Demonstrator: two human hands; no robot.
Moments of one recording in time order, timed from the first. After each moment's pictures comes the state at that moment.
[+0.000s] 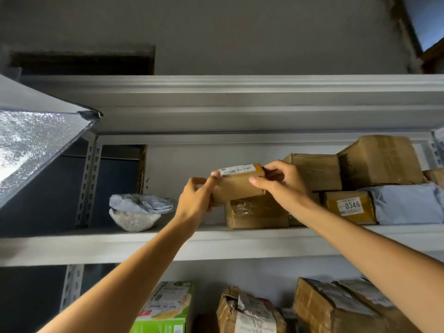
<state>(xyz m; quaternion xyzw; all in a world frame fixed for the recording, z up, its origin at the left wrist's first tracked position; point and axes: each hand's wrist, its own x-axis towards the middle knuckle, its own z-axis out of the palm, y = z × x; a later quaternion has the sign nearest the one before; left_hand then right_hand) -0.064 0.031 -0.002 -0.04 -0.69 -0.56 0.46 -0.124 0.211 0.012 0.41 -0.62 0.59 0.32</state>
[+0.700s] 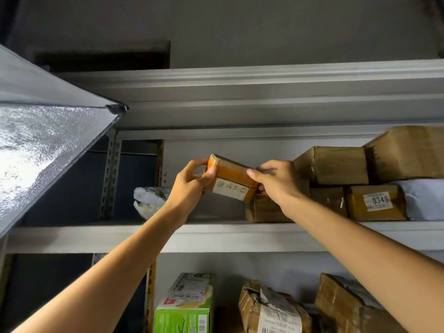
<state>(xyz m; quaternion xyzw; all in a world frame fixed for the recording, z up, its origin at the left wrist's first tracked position) -0.024 -0.013 0.000 -0.11 -0.72 -0.49 0.49 -0.113 0.152 0.016 0.33 -0.66 0.63 0.25</state>
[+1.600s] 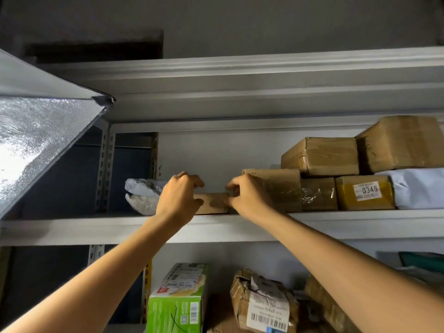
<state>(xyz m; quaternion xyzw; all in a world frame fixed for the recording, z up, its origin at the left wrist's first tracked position) -0.026 -0.012 -0.019 0.09 -0.84 -0.02 0.53 -0.123 0.123 -0.020 0.42 -0.74 0.39 0.36</state>
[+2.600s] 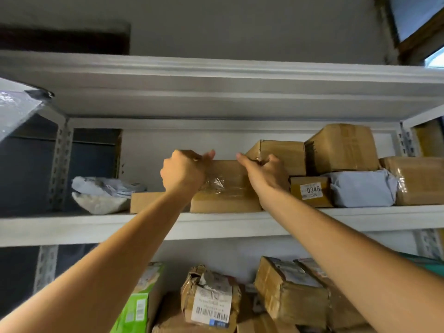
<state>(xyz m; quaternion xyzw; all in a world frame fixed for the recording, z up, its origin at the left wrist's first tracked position) -0.064 0.110 0.022 0.15 -0.73 -0.34 0.57 -0.132 0.238 0.007 0.16 -0.67 0.67 0.27</state>
